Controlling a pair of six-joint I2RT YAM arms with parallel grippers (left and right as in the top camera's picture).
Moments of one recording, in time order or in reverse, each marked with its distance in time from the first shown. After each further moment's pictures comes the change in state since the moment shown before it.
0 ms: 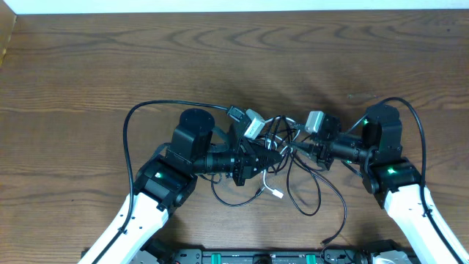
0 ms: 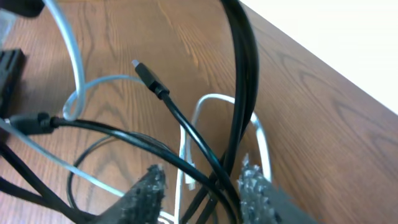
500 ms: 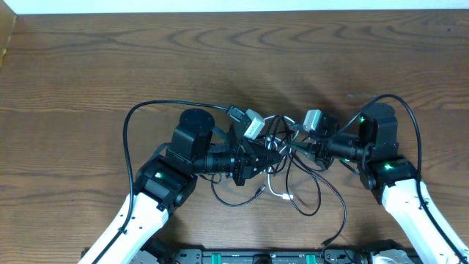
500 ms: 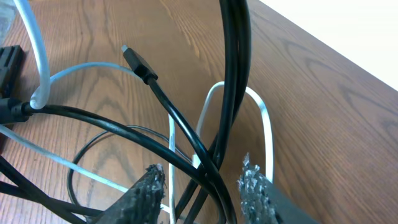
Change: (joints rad) left arm 0.000 0.000 0.000 0.000 0.000 0.000; right arm 0.000 0.046 0.000 0.004 0.006 0.002
